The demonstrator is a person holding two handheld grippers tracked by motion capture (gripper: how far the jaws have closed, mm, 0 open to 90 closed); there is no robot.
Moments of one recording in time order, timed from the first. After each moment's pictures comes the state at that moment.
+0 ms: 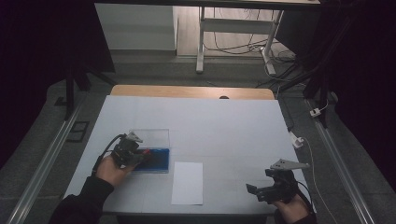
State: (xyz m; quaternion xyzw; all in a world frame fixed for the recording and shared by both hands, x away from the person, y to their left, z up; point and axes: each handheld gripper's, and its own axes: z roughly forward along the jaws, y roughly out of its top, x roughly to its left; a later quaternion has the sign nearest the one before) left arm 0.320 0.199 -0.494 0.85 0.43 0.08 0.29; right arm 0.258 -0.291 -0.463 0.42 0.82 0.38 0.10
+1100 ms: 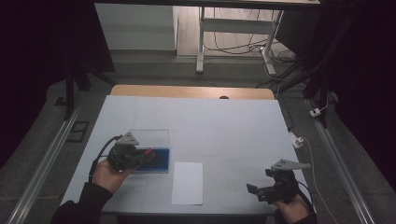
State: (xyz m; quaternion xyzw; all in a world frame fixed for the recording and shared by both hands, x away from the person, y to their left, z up) left arm 0.290 0.192 -0.464 0.84 0.39 0.10 0.37; right arm 0.257 -0.293 -0.463 0.42 0.81 0.39 0.09
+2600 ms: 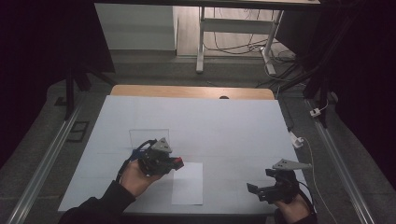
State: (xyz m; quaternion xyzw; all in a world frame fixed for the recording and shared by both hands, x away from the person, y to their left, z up) left arm 0.291 0.105 -0.458 0.88 0.29 0.05 0.36; right arm 0.257 -0.294 -0.462 0.42 0.81 0.39 0.09
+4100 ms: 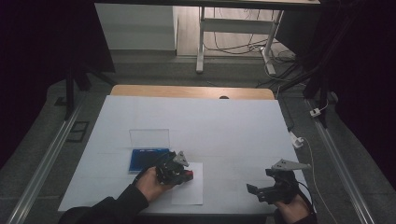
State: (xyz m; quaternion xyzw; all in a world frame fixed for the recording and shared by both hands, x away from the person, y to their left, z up) left arm 0.295 0.067 -0.510 0.92 0.25 0.03 0.31; right arm 0.257 -0.293 -0.462 0.42 0.81 0.39 0.10
